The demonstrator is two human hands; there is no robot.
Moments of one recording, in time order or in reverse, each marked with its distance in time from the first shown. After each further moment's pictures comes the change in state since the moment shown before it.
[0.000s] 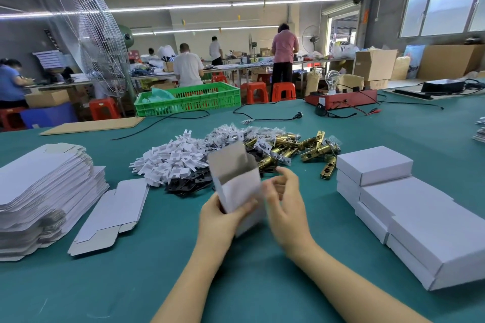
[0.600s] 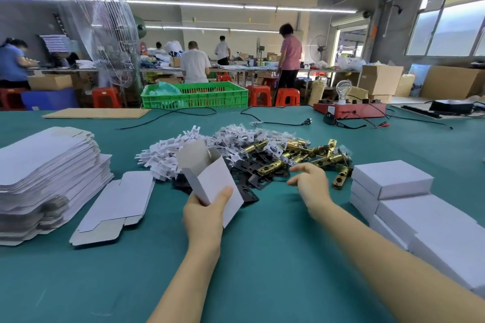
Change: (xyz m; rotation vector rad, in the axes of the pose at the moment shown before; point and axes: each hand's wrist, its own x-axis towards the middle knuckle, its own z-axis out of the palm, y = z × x) left_hand 0.023 -0.009 -0.020 -0.237 0.346 -0.097; right_hand 0.091 0.032 -0.012 -0.145 0.040 0.368
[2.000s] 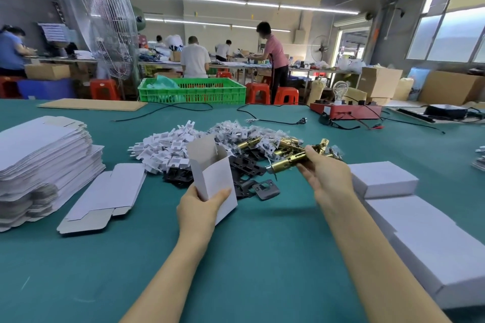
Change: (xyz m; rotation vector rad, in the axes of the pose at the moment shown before) left_hand -0.009 0.003 0.000 0.208 -0.142 0.092; right_hand -0.027 -0.052 -0.046 0.727 0.077 0.242
